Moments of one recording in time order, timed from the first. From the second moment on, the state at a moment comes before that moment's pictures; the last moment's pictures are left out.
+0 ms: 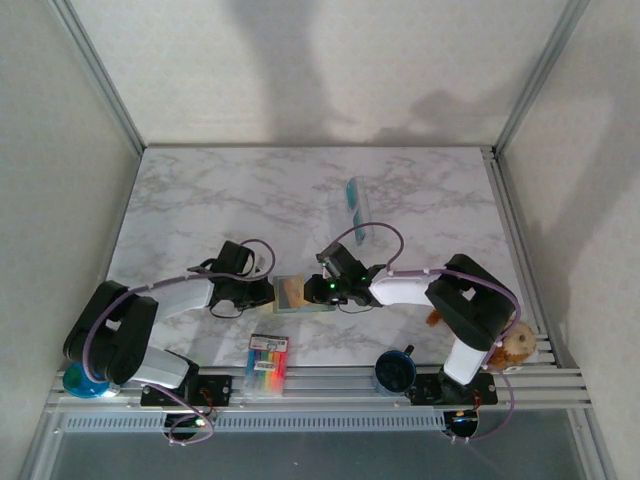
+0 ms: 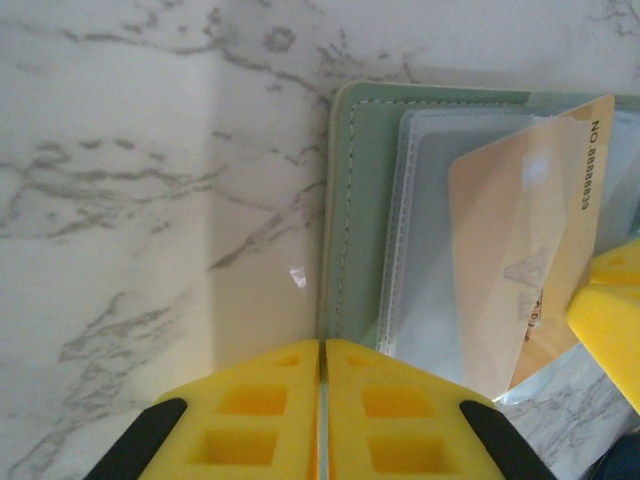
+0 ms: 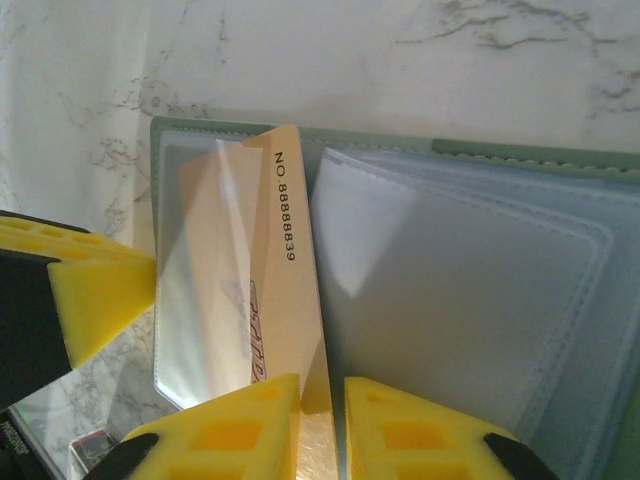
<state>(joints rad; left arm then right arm) -0.38 1.43 0.54 -0.22 0.42 -0.65 0.90 1.73 0.81 0.03 -0.27 0.85</state>
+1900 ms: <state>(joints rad) -0.41 1.40 0.51 -0.21 0.43 -0.72 0.95 1.77 0.94 -0.21 -0.42 0.79</state>
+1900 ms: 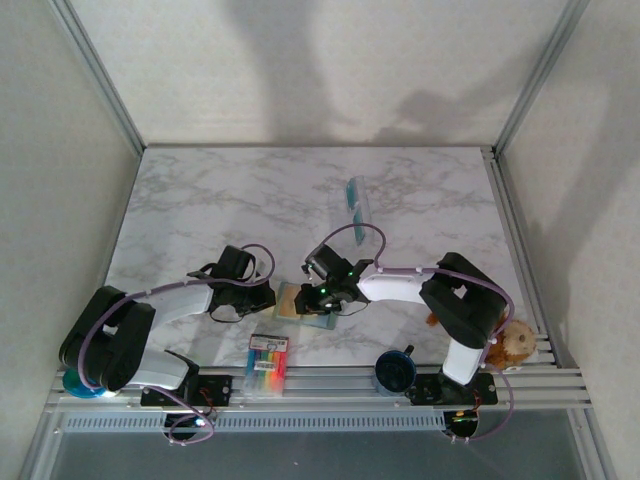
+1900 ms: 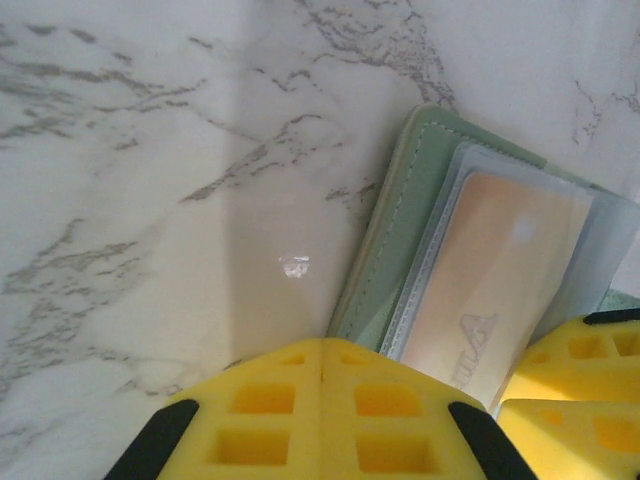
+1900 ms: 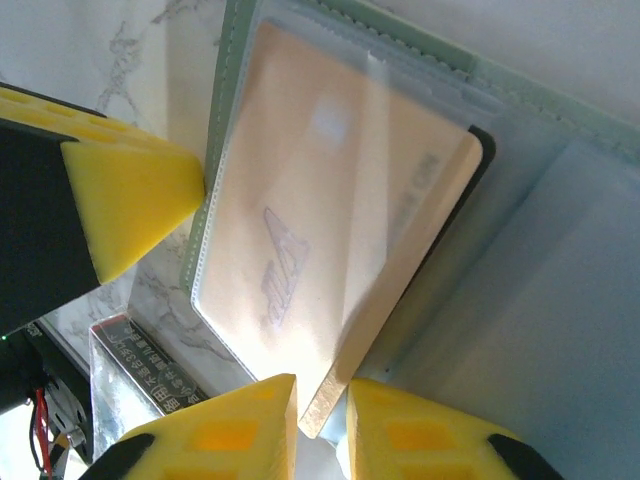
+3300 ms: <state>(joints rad) -0.44 1.26 0.56 -0.29 0.26 -0.73 0.95 1.56 0.94 -0.52 -0.19 0.72</state>
